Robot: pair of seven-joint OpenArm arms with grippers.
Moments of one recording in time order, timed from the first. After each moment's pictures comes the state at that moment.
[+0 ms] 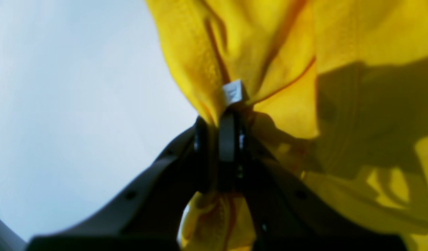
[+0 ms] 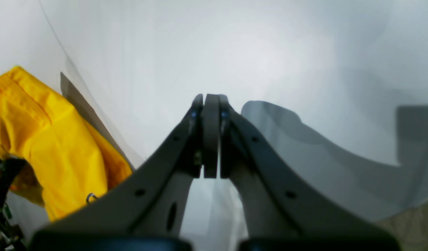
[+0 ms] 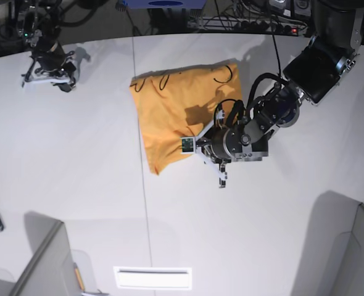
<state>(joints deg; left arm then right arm) -22.5 -25.3 46.1 87.8 -1.0 -40.1 42.4 -30.9 7.0 21.0 104.1 52.2 -9.6 -38.5</state>
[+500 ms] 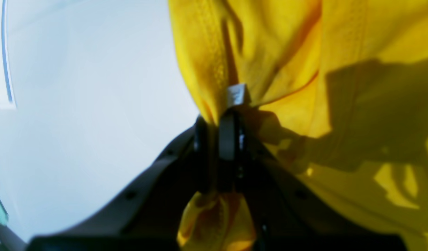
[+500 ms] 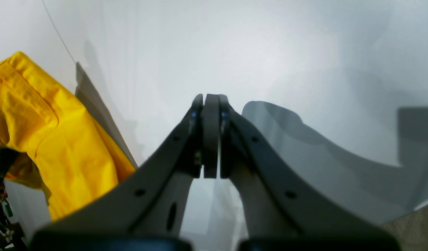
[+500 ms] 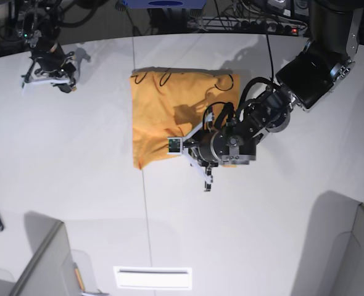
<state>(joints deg) -25.3 -22.5 49.6 87.5 -0.7 -40.1 42.6 -30.9 7.2 21.0 104.1 52.3 -9.6 -38.4</state>
